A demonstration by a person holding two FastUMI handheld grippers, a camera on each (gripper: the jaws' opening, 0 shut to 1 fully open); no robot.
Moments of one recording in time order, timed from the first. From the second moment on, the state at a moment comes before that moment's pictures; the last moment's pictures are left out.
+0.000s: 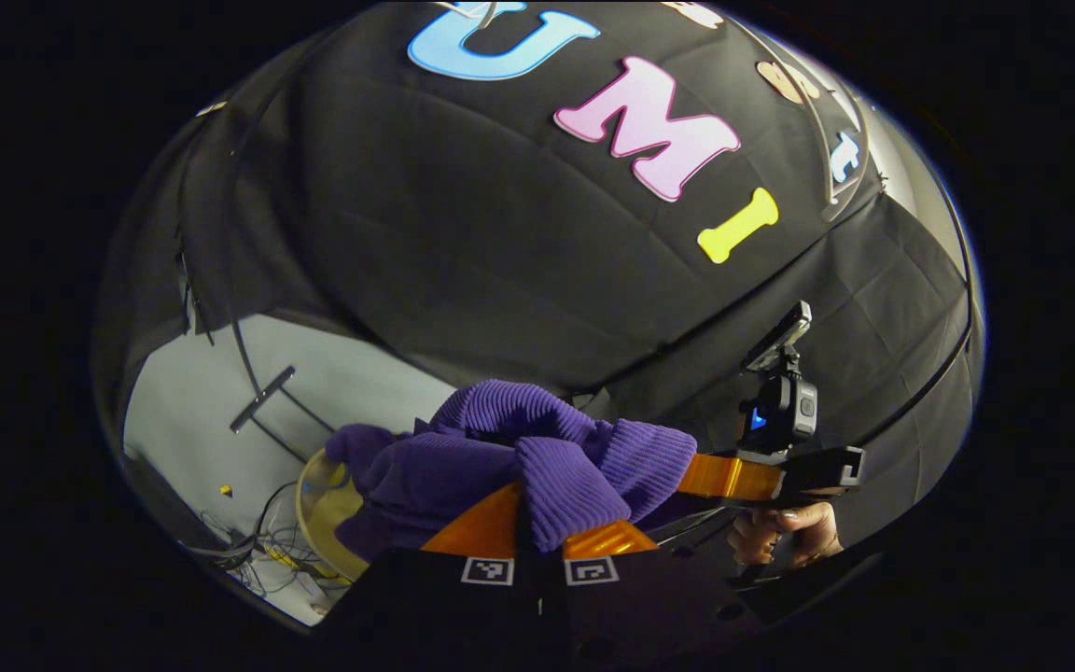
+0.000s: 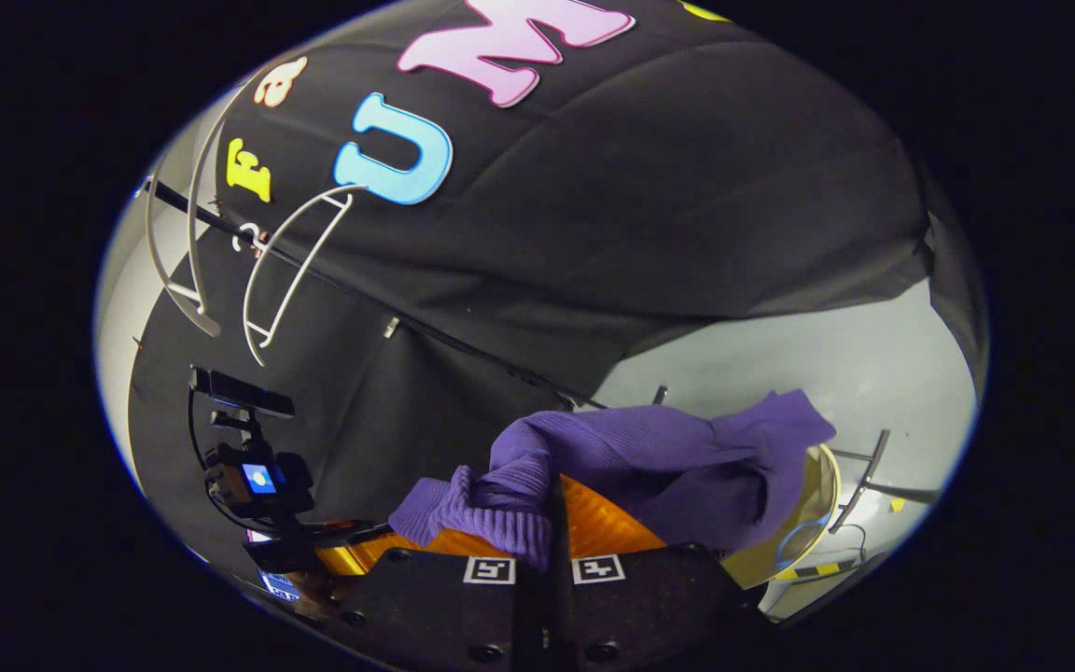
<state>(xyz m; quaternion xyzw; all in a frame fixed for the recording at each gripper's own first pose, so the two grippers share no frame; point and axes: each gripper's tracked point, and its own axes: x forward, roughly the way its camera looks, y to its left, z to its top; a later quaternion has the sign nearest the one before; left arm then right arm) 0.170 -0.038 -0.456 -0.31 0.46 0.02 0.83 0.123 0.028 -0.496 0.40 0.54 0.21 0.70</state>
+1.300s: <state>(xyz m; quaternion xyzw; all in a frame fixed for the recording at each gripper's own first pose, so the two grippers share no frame) 0.065 -0.036 -0.530 -0.28 0.59 0.10 0.75 -0.008 0.001 -0.575 0.26 0.69 0.15 0.66</state>
